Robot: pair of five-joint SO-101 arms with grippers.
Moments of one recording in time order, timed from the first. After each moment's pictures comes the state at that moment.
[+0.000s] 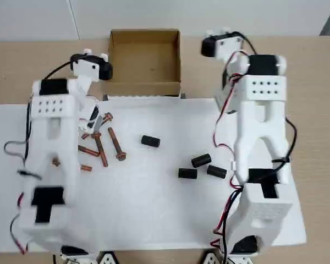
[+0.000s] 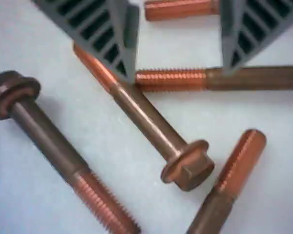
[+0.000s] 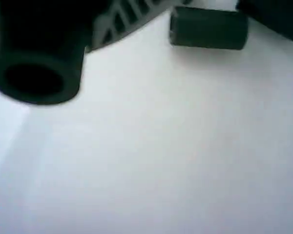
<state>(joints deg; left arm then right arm) -6.9 11.3 -9.4 92.4 -18.8 -1.5 19.3 -34.5 97.4 19.4</state>
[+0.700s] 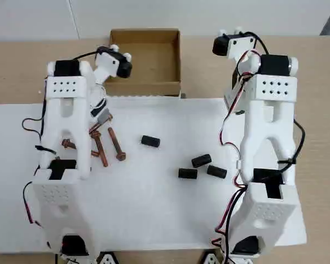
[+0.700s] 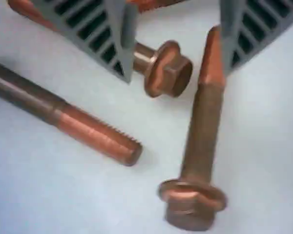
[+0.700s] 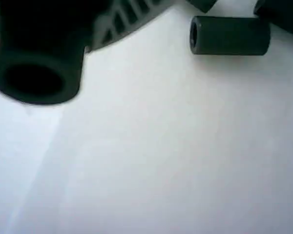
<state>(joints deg) -4.1 31.8 -33.7 99.2 -32.8 0.7 19.3 -34.5 97.7 19.4</state>
